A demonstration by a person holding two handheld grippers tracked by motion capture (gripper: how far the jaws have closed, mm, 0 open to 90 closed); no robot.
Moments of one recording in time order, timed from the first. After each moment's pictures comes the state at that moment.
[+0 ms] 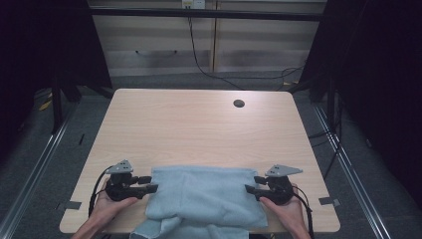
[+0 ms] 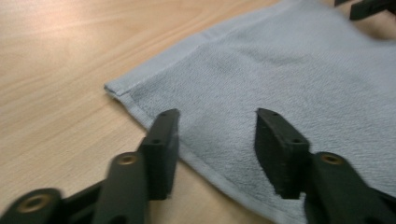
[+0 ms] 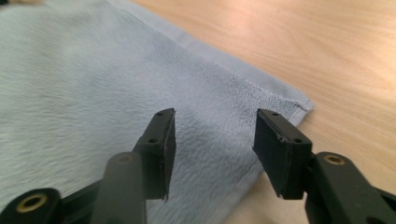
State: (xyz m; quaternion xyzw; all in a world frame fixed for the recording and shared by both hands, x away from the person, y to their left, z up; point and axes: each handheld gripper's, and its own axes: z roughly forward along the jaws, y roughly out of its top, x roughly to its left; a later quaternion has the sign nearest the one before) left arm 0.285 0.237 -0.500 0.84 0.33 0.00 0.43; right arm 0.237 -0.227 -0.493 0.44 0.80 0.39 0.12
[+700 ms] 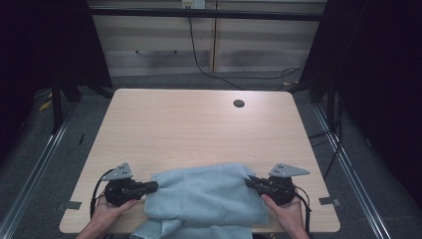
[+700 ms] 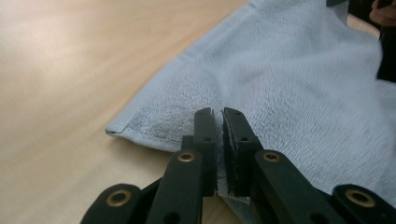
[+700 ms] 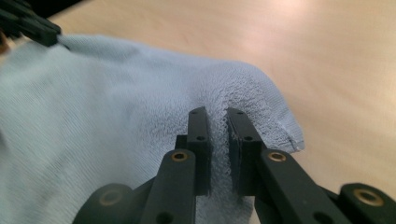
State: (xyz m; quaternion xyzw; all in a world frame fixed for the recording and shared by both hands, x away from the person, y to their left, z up) left arm 0.268 0.237 -0.470 0.82 0.30 0.02 0.49; right arm 0.223 -0.222 -0.460 0.42 0.76 0.48 0.13
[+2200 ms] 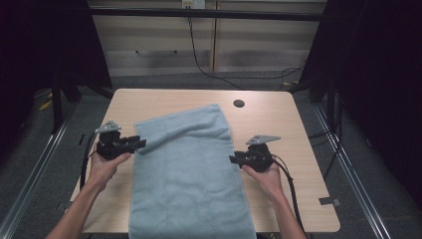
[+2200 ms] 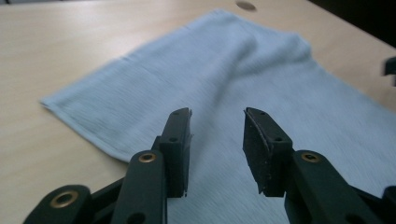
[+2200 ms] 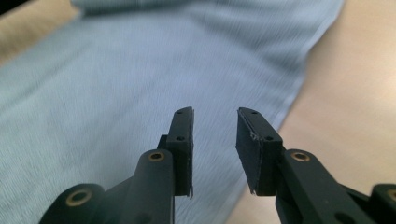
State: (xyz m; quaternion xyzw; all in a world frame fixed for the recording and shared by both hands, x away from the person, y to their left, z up) left arm 0.364 0.256 -0.453 0.79 0.38 0.10 0.46; right arm 0.318 -0.188 -0.479 0.43 0.80 0.42 0.10
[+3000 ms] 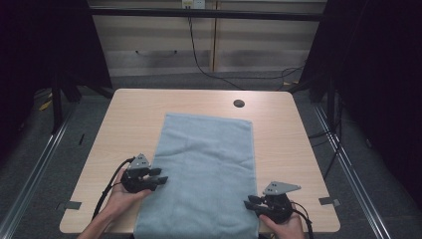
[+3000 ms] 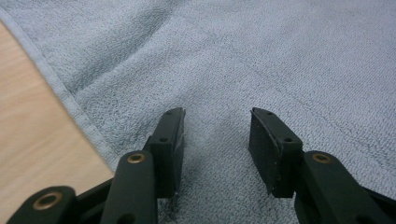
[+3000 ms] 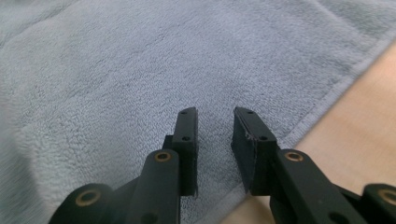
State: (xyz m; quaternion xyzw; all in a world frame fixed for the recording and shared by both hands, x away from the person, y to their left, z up) left arm 0.304 0.206 -0.503 0.86 0.30 0.07 0.40; right arm 0.189 -0.218 -0.501 0.42 0.81 0.39 0.09
